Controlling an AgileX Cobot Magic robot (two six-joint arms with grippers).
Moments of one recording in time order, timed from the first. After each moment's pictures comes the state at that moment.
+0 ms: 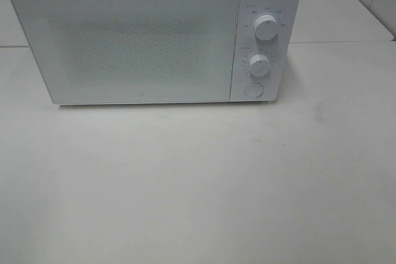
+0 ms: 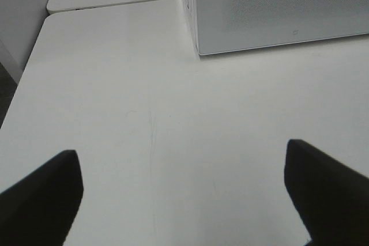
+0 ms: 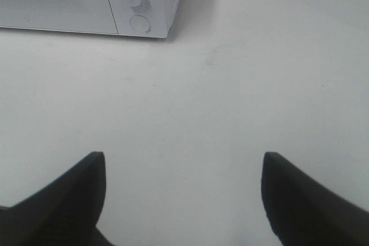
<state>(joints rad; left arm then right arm) 0.03 0.00 -0.50 -0.11 1.04 0.17 0.13 0.00 -0.51 0.03 1.04 0.09</state>
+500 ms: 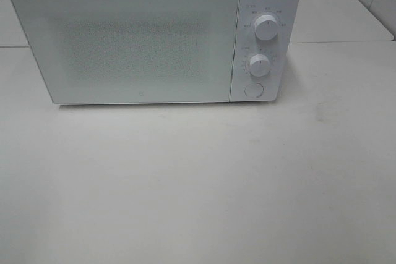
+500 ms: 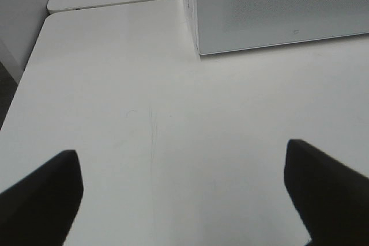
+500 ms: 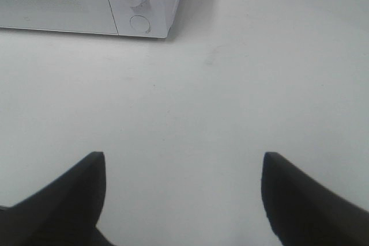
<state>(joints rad) 0.03 0.00 -0.50 -0.11 1.04 0.17 0.13 0.00 -0.51 0.03 1.04 0.09</state>
